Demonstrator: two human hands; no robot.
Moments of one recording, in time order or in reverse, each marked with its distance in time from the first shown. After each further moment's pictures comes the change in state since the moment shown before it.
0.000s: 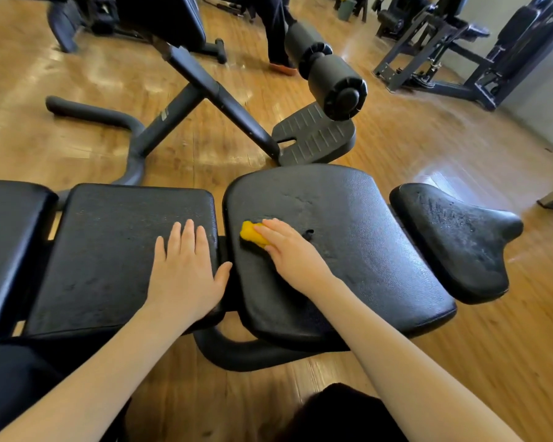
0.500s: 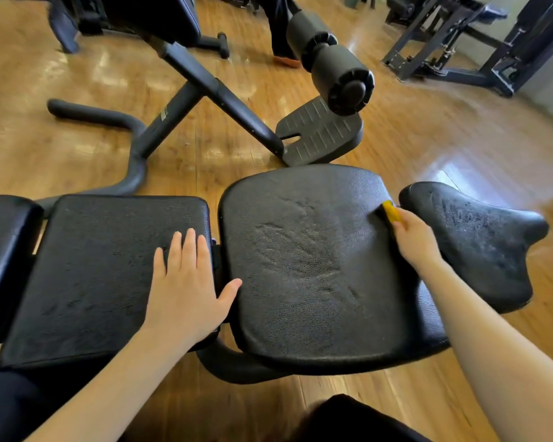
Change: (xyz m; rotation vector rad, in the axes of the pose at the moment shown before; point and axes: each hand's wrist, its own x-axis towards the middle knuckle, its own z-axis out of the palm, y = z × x) left_hand 0.007 0.014 0.004 -0.008 -0.001 -0.011; right_hand -0.022 0.181 -0.074 0.019 0.271 0.586
